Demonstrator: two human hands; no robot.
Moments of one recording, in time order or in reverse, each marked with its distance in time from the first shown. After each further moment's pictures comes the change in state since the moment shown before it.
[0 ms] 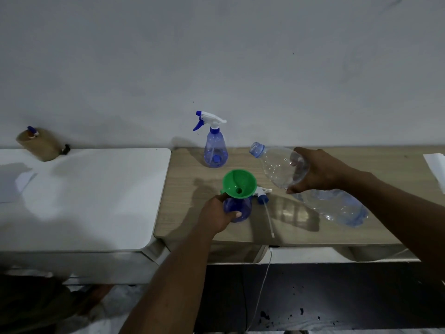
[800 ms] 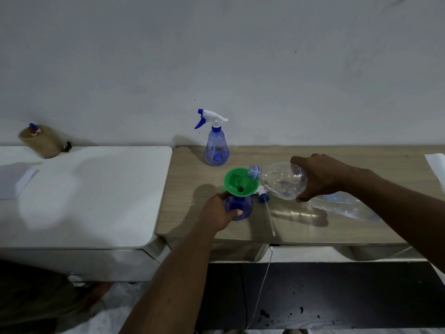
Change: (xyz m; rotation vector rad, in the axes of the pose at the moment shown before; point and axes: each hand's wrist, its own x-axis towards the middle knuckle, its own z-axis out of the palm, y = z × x) left_hand -0.002 -0.001 -0.002 -0.033 -0.016 0.053; right_hand -0.001 -0.004 0.004 -0.458 -0.137 -0.043
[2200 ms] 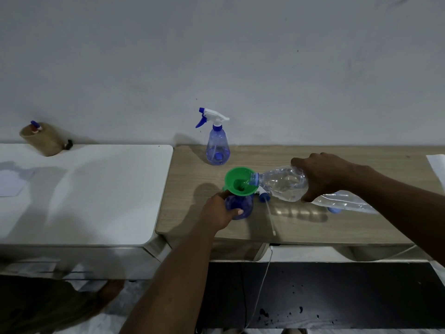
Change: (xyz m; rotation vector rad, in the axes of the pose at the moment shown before) left_hand 0.001 -0.003 0.000 0.023 0.003 0.001; right_hand 0.000 -0.005 -0.007 -0.181 -0.056 -0.014
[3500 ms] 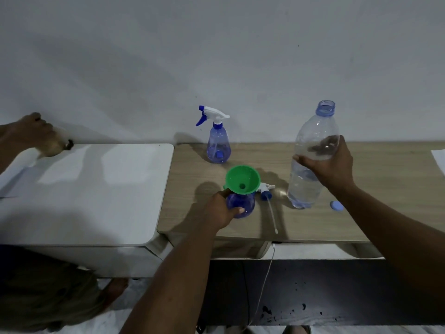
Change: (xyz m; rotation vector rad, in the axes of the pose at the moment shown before) left_hand -0.013 0.027 -0.011 0.135 -0.069 -0.090; right_hand 0.006 -0.004 0.049 1.121 0.855 0.491
